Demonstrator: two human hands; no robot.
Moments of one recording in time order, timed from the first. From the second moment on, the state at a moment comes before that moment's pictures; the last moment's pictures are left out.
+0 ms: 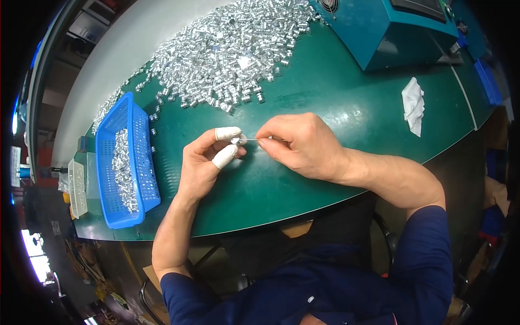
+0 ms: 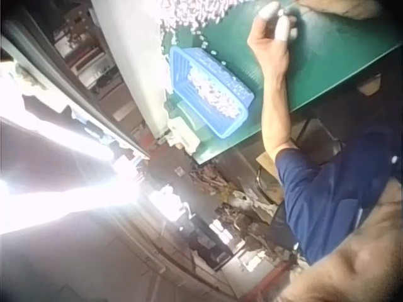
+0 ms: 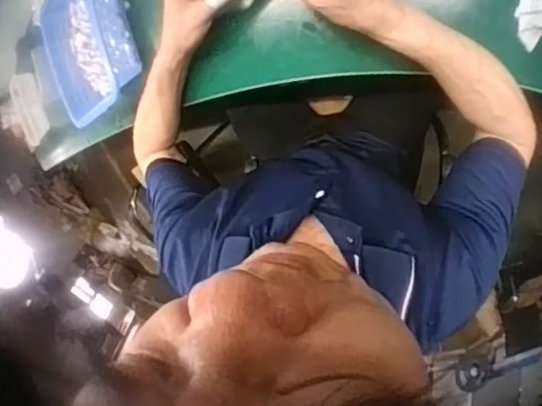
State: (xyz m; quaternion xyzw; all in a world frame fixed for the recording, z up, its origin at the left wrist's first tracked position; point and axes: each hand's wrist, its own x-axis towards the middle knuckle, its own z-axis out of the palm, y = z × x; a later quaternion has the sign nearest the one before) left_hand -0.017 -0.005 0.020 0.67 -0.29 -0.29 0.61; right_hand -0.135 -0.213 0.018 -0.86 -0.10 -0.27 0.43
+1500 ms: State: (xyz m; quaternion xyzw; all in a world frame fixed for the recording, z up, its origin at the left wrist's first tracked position) left_hand -0.030 -0.003 0.014 0.71 -0.48 -0.14 0.49; right_hand -0.137 -0.205 0.017 -0.67 0.10 0.09 0.73
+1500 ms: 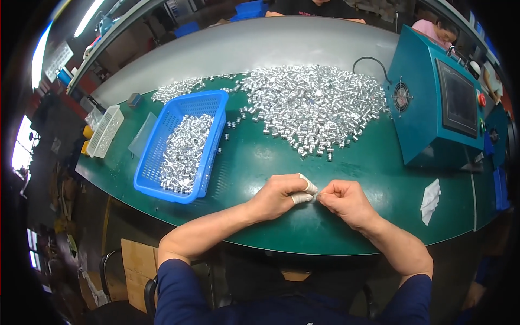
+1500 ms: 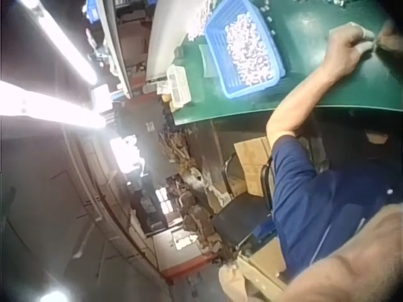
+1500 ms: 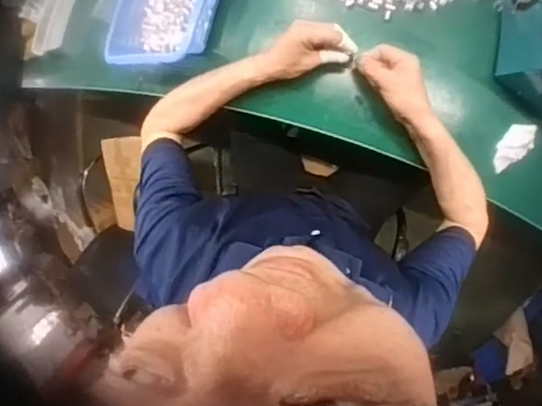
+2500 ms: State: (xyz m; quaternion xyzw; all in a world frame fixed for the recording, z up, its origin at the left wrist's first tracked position) left_hand -0.019 0.007 0.023 0.74 -0.33 -0.20 0.55; right_hand -0.125 -0.224 0.022 -0.72 0.05 0.01 0.69
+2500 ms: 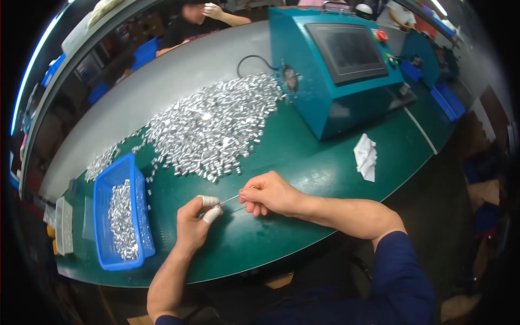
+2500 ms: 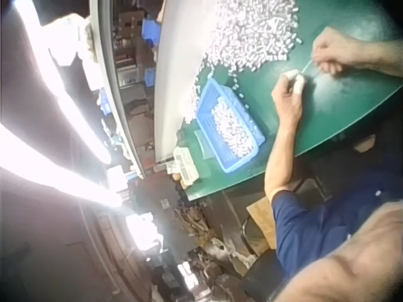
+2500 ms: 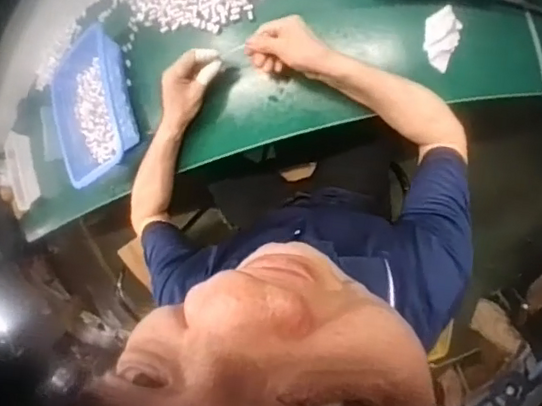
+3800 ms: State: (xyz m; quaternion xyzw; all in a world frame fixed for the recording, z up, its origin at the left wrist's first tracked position) left_hand -0.018 0.007 0.020 0.72 -0.29 -0.22 0.59; right_hand -0.123 -0.227 0.020 -0.63 0.08 0.08 0.77
